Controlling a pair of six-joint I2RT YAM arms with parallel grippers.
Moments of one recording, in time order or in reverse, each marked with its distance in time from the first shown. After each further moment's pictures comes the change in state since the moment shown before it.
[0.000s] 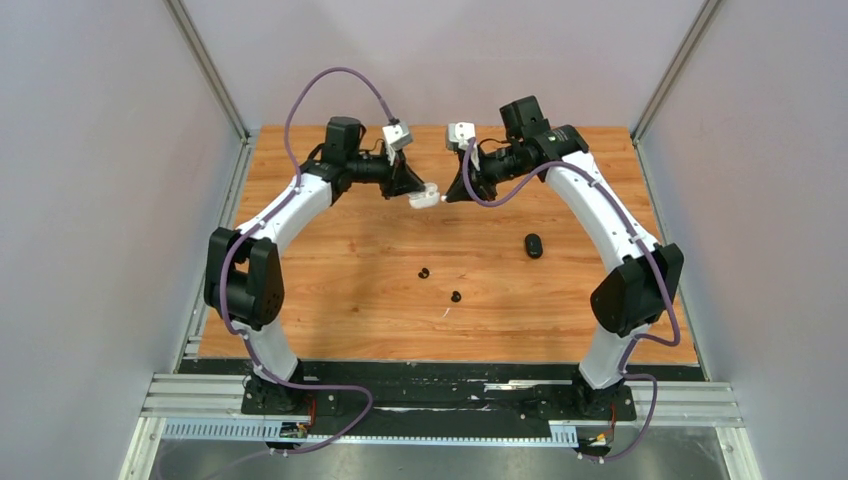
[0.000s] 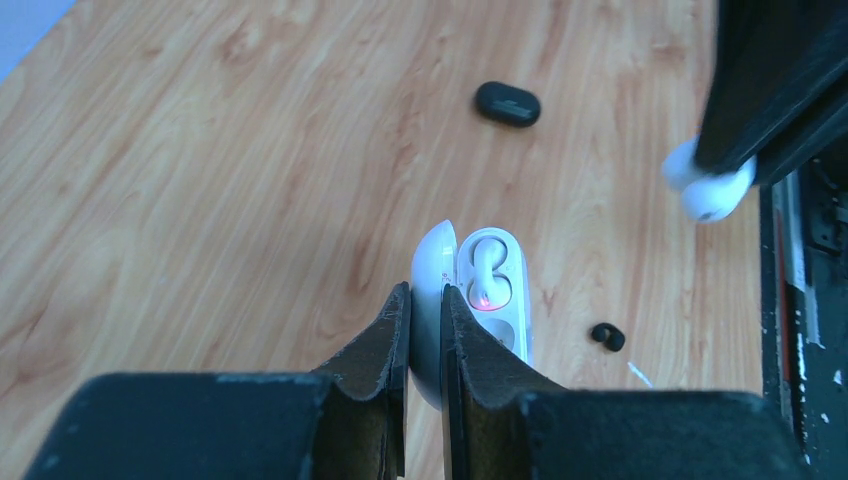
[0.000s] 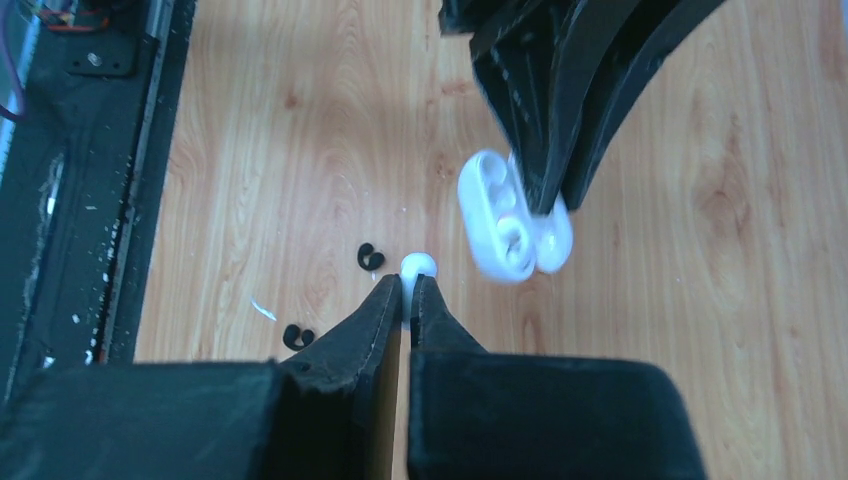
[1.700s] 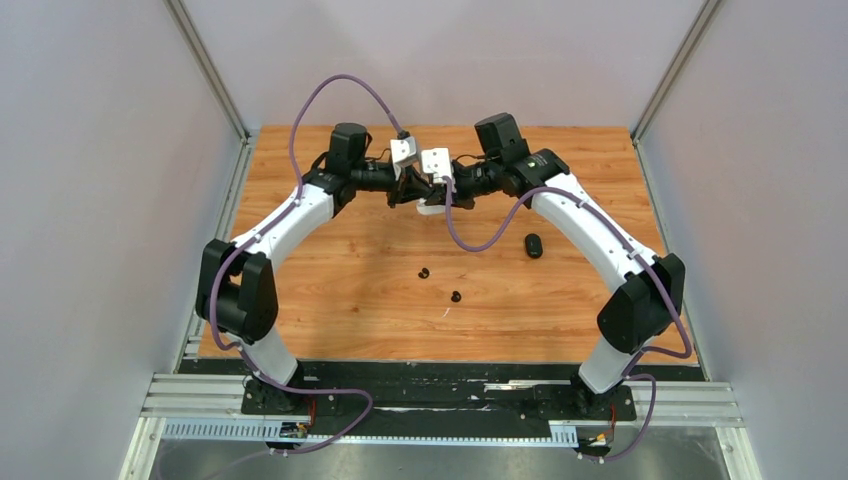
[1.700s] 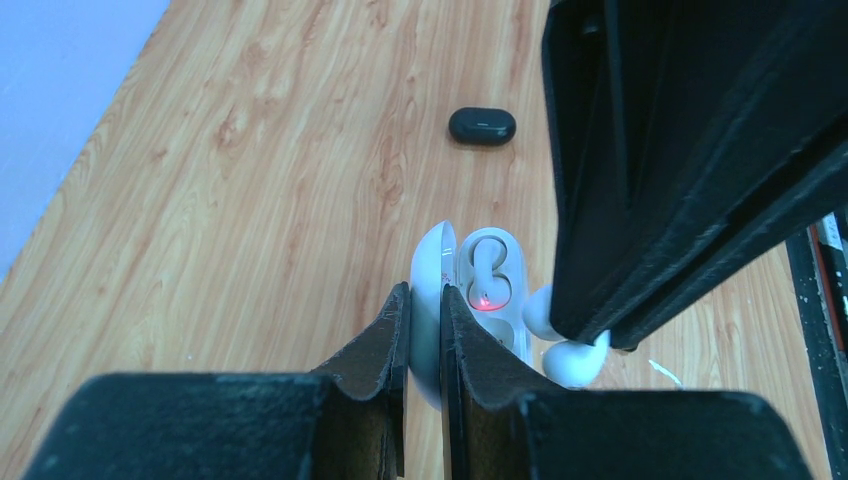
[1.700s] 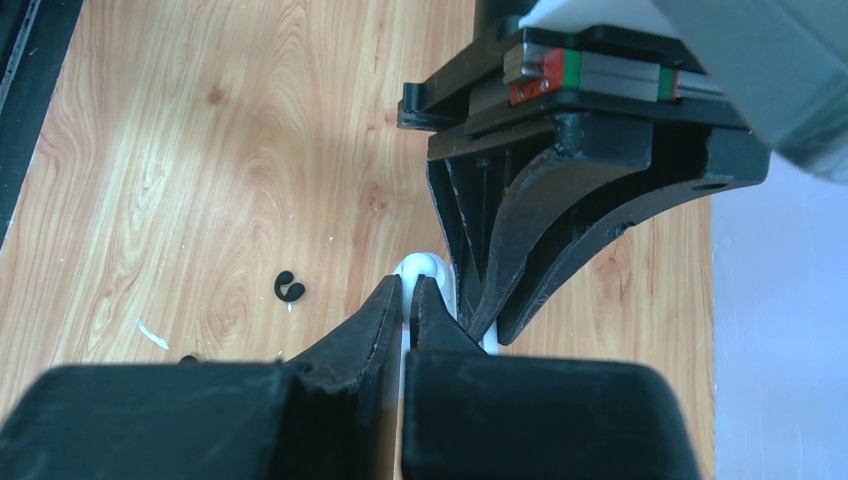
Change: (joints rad) left arm -0.081 -0.073 -0.077 0.081 0.049 0.146; right arm 0.150 -0.074 -0.159 0.280 0.134 -0.068
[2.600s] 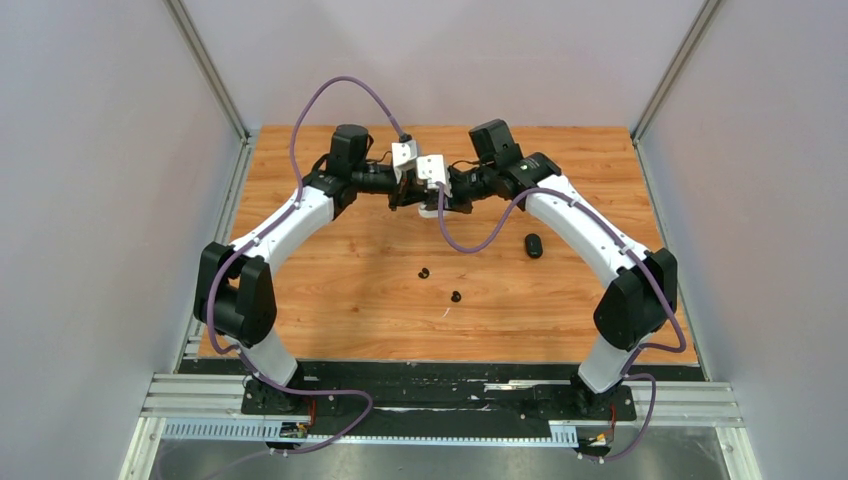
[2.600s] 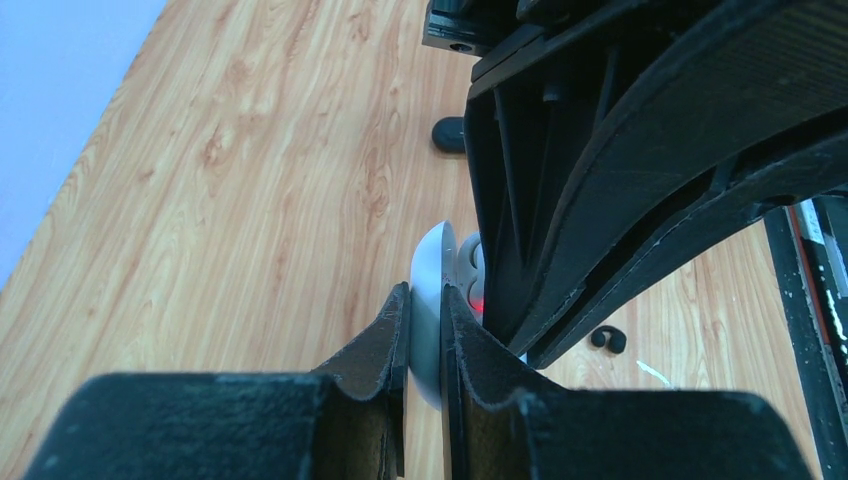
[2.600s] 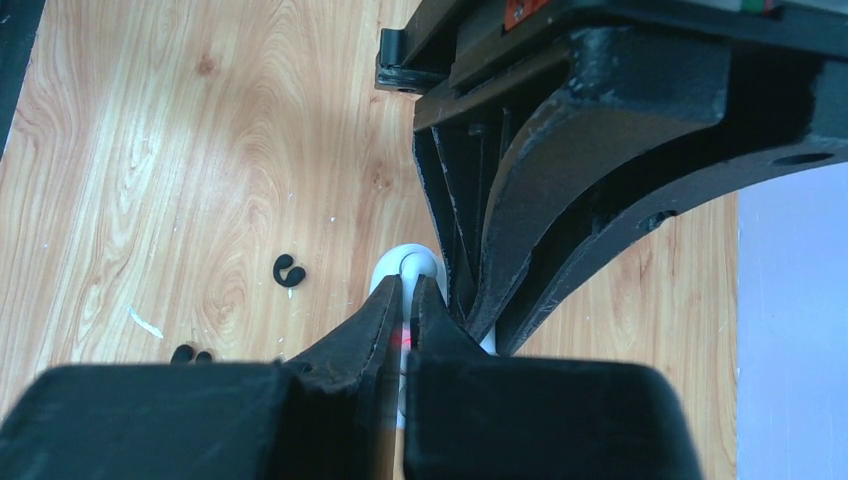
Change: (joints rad) left arm -0.015 -0.024 -0.014 0.000 0.020 0.017; right arm 0.008 0.025 -0.032 0.013 0.051 -0.007
